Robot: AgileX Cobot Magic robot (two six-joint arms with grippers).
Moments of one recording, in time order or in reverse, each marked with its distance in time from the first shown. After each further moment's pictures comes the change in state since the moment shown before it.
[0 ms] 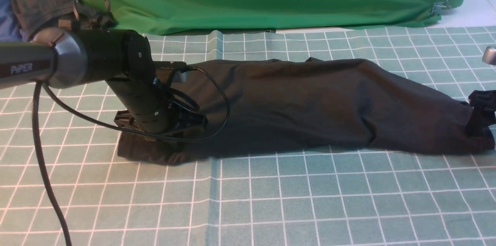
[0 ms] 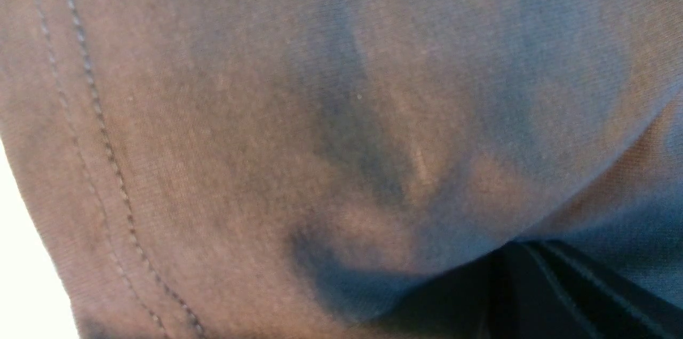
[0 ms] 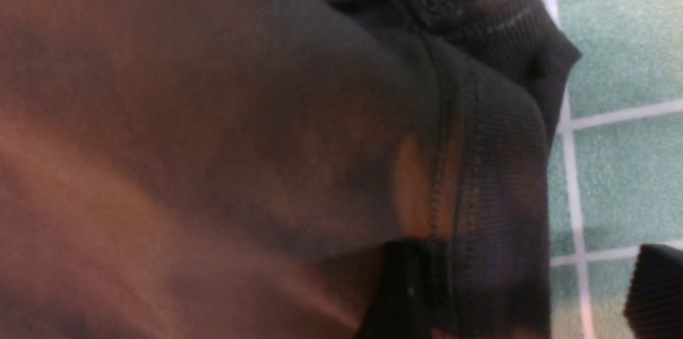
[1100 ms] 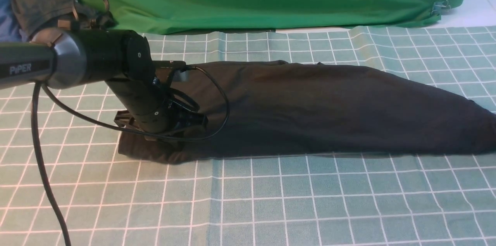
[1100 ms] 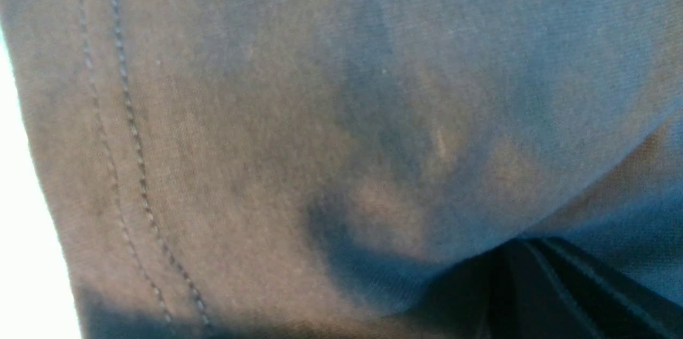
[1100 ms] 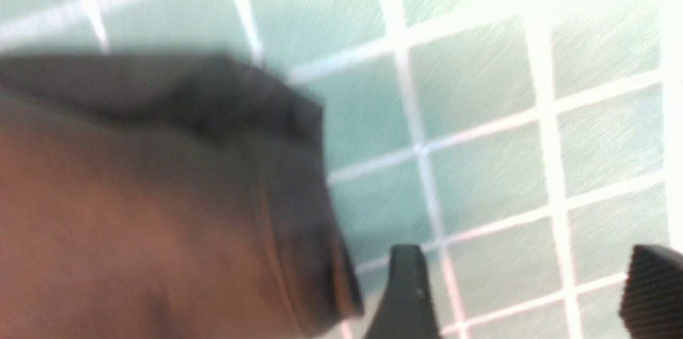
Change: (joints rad) right arm -0.067 0.033 -0.294 -0.221 0.212 0.117; left arm 0.000 -0.015 0.002 -0.007 -0.011 0.000
